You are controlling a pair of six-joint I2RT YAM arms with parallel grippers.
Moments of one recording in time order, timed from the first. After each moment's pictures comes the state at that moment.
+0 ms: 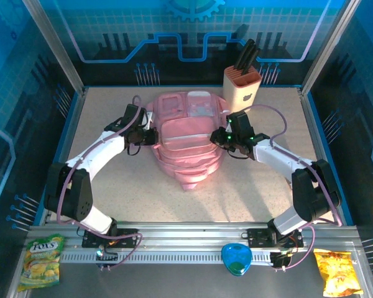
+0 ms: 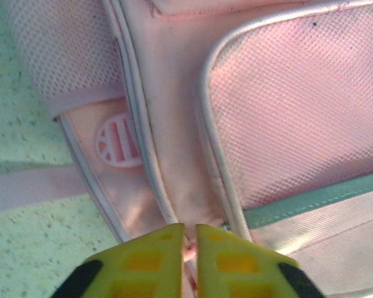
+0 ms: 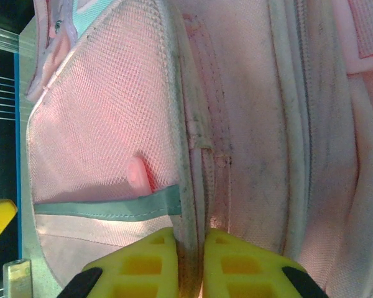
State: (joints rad) left arm -0.24 1.55 1.11 -0.51 0.18 -0.27; right arm 0.41 1.54 0.98 -0.21 -0.24 0.81
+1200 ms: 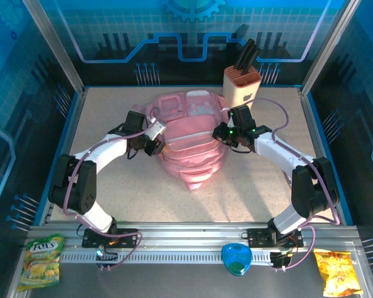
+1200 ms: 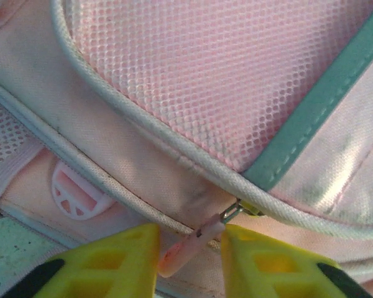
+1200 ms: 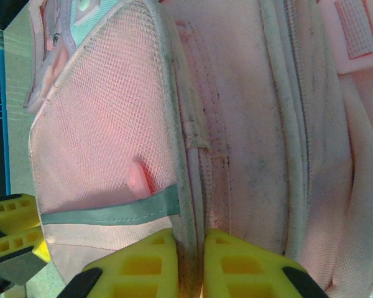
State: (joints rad) left arm -0.22 1.62 1.02 -0.39 0.35 0.33; right arm 0.38 1.57 1.09 -0.35 -0.26 0.76
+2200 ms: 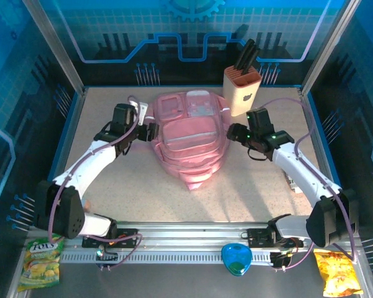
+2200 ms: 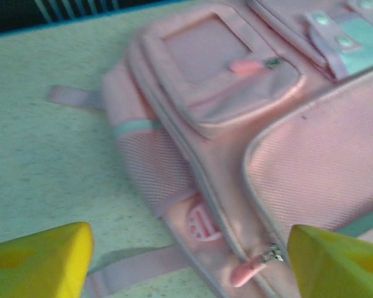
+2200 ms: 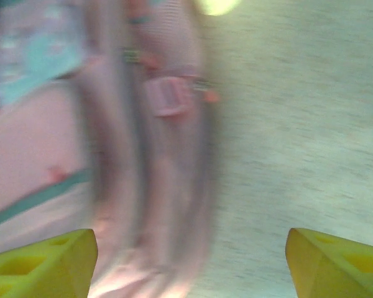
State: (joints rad) left arm -0.22 1.37 1.01 -0.30 0.01 -0.04; right arm 0.30 1.30 1.04 -0.62 0.07 0.64
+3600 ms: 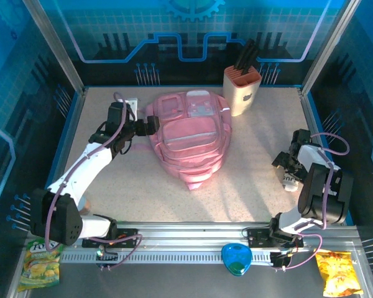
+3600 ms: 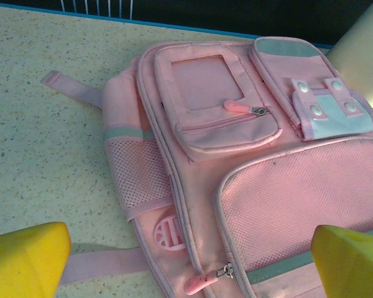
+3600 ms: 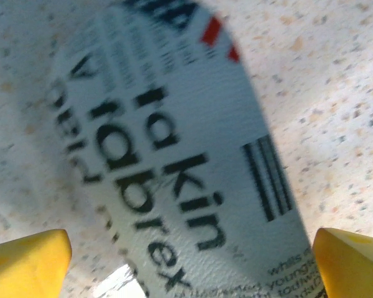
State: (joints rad) left arm -0.20 1.33 1.02 -0.30 0.06 -0.29; right arm -0.30 1.50 0.83 -0.71 0.15 0.42
